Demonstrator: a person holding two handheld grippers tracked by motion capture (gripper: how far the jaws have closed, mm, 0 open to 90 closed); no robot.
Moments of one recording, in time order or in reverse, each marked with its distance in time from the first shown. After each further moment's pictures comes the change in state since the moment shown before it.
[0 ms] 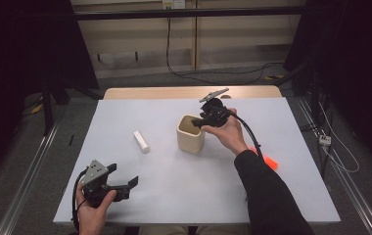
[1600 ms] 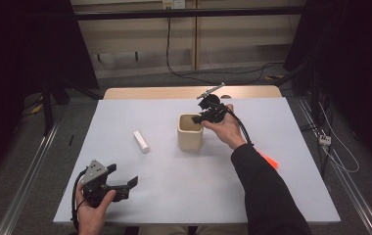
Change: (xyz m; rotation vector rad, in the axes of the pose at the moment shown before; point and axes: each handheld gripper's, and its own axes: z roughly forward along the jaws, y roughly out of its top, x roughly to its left) left arm 0.002 -0.001 0.000 0.016 -0.001 -0.010; right arm -0.007 0.013 0.006 0.057 0.041 0.012
